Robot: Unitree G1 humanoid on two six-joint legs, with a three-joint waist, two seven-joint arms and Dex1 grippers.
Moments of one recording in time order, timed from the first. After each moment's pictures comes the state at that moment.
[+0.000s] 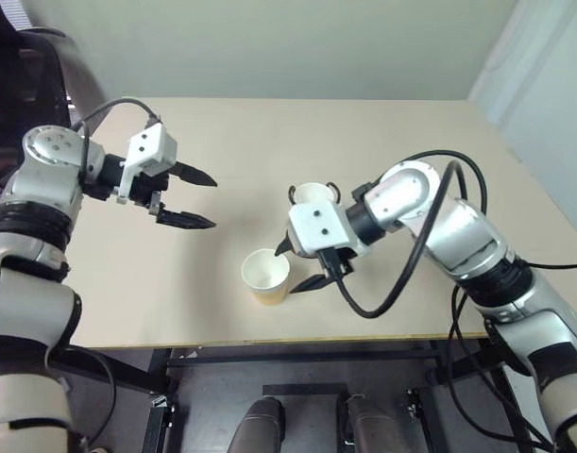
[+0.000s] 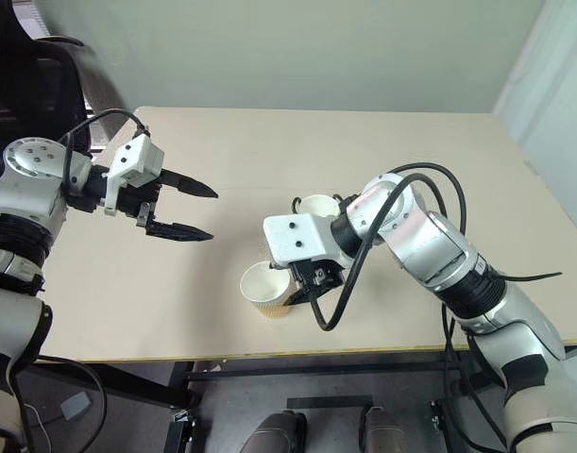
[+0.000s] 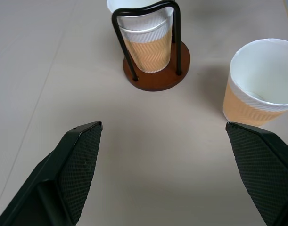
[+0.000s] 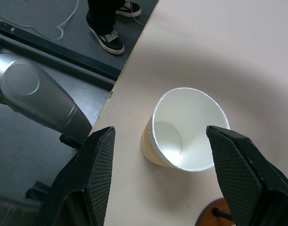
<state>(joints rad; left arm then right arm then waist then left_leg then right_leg) -1.23 0.97 -0.61 0.98 -0.51 -0.18 -1.58 -1.05 -0.54 0.58 -0.20 0.13 0.57 1.35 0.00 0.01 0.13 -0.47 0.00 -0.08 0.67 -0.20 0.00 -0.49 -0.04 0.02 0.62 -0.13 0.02</state>
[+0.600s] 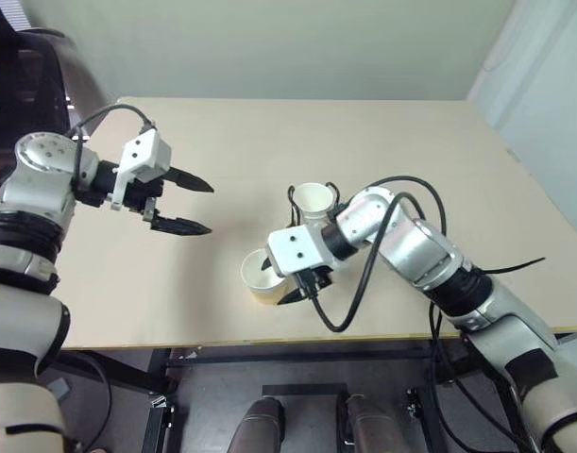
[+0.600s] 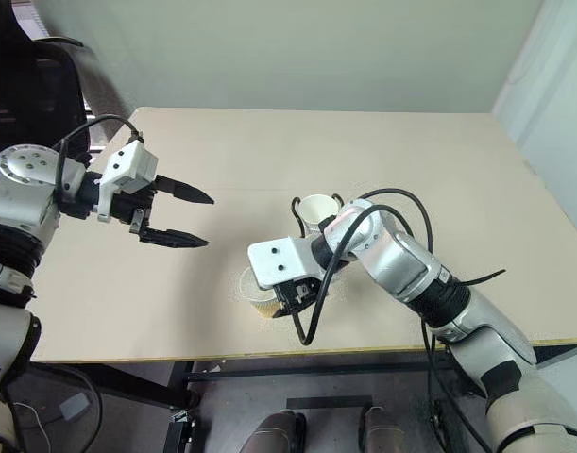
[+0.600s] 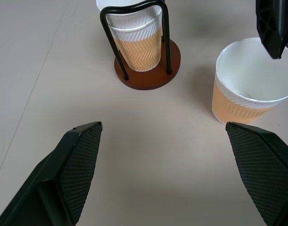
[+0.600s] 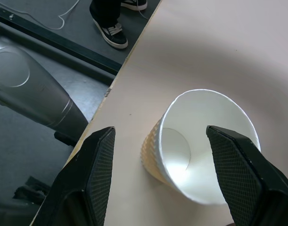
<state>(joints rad) -1.17 1.02 -0.57 0.90 -0.52 -0.14 -1.58 -1.01 -0.42 0.65 -0.07 0.01 0.44 1.32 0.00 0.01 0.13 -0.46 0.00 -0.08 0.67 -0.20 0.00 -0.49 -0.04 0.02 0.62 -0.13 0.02</state>
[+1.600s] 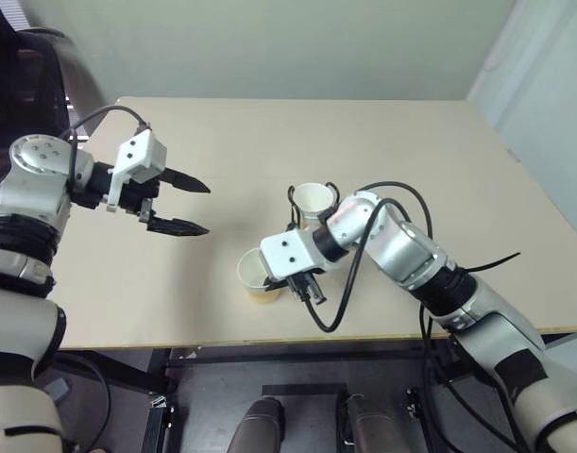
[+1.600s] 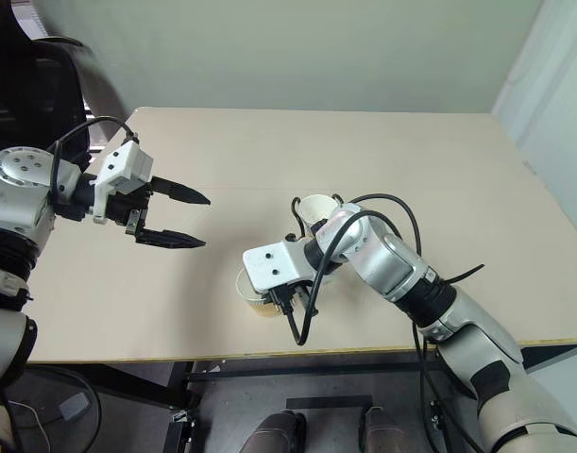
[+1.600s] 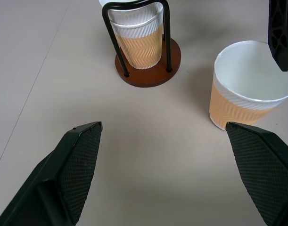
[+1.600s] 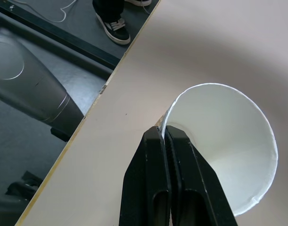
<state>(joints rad) -1.16 1.03 -0.55 0.89 -0.52 -0.12 -1.58 -1.01 -0.38 0.66 0.01 -0.04 0.36 1.35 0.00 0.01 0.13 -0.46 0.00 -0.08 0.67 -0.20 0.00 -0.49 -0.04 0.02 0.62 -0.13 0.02</state>
